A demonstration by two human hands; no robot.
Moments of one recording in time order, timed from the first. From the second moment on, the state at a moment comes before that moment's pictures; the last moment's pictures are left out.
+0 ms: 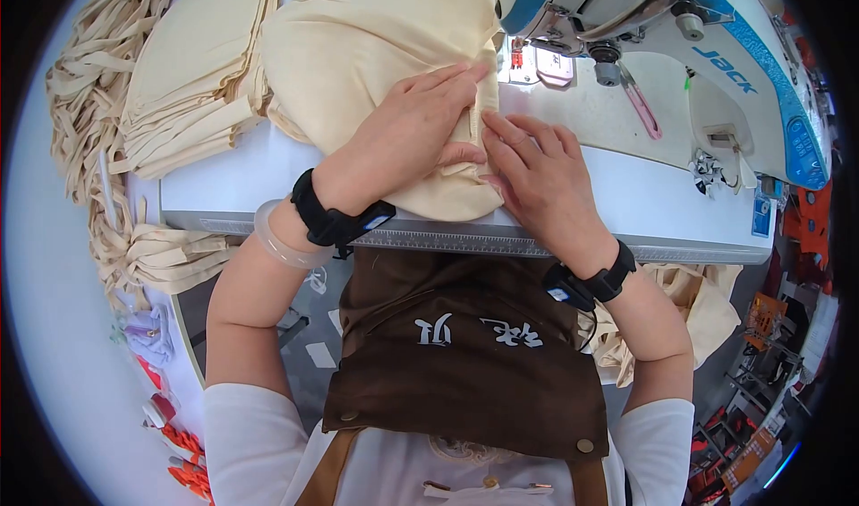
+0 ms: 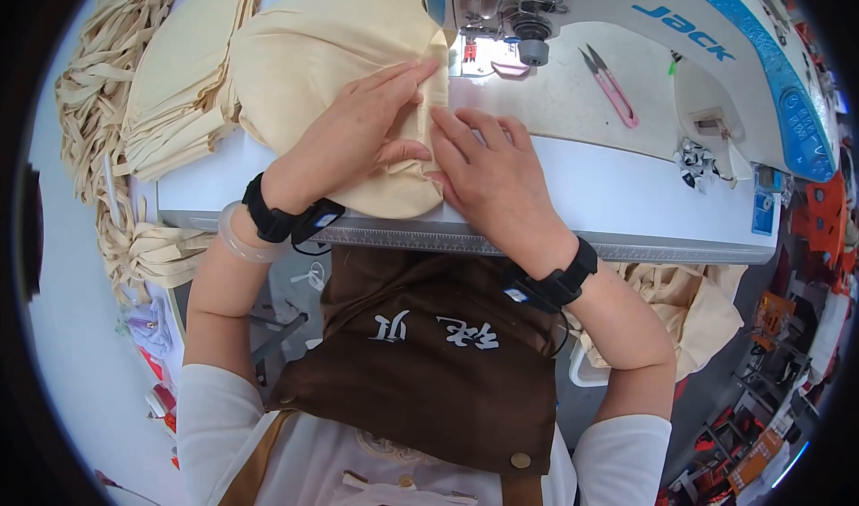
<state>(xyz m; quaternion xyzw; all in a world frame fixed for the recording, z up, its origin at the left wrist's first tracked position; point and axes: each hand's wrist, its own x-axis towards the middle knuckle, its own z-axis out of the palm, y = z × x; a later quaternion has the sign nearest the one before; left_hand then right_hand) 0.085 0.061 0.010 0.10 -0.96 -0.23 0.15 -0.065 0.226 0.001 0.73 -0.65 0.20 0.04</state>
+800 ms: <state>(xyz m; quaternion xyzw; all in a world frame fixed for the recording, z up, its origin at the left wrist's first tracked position) 0.037 0.032 0.006 0.11 -0.94 -0.32 0.12 -0.099 0.210 0.005 0.70 -0.68 0.20 0.07</state>
